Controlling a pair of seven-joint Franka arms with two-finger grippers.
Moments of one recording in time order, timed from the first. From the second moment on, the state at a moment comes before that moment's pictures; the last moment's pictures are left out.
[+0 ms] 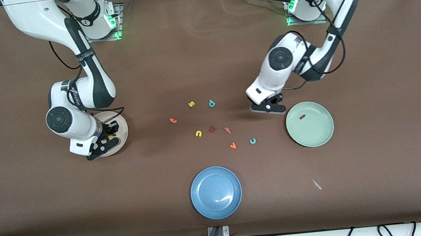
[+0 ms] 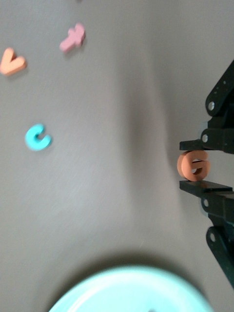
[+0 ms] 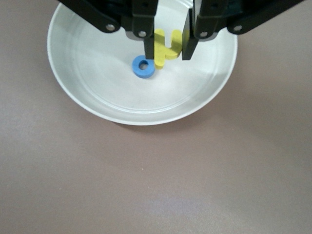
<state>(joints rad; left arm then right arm) -0.06 0.45 -0.44 -2.06 0.27 2.45 -0.46 0.45 0.51 -0.28 -1.89 0.15 2.27 -0.45</state>
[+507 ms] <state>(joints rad) -0.01 0.44 -0.32 -2.03 0.26 2.45 -0.03 0.46 0.50 -0.16 -1.87 0.19 2.25 -0.32</state>
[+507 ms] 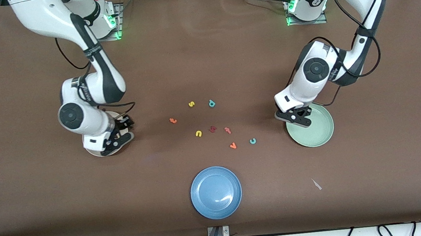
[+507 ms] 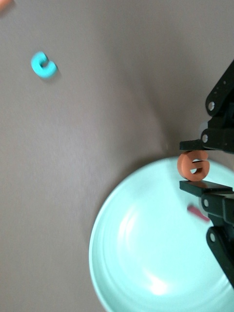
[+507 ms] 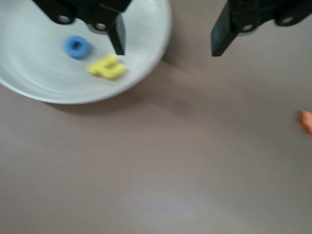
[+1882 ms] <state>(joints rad) -0.01 0.52 -0.25 -2.00 0.11 2.56 0.24 0.66 0.63 -0.10 -1.86 0.18 2.49 -0.32</state>
